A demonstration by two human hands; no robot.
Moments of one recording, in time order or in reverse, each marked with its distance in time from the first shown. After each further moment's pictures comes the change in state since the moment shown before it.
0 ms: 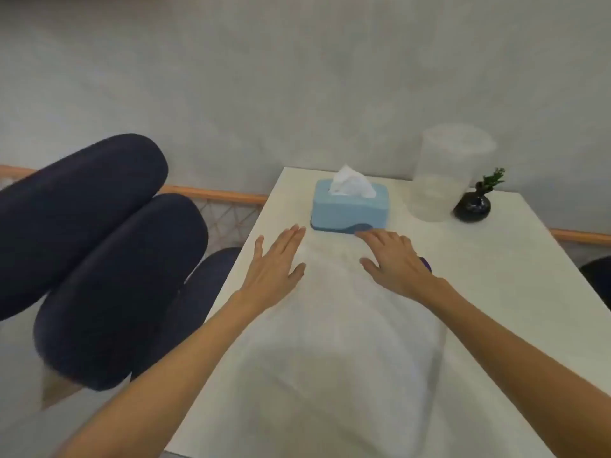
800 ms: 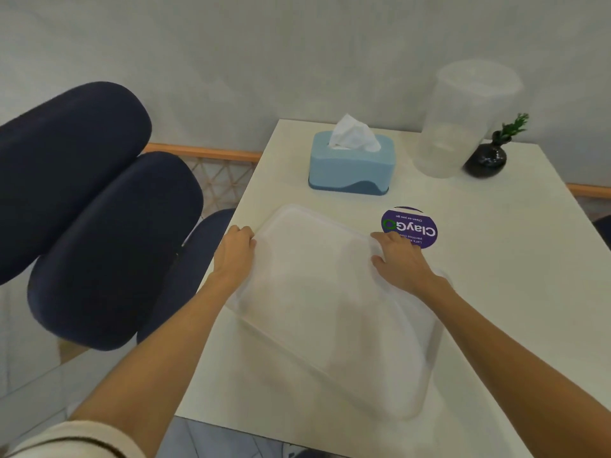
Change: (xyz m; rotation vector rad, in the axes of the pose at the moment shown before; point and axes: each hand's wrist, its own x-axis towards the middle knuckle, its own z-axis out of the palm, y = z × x) left_hand -0.014 -0.053 0.033 -0.101 -0.088 -0.477; right_hand -0.027 0.008 0.054 0.123 -0.257 0.307
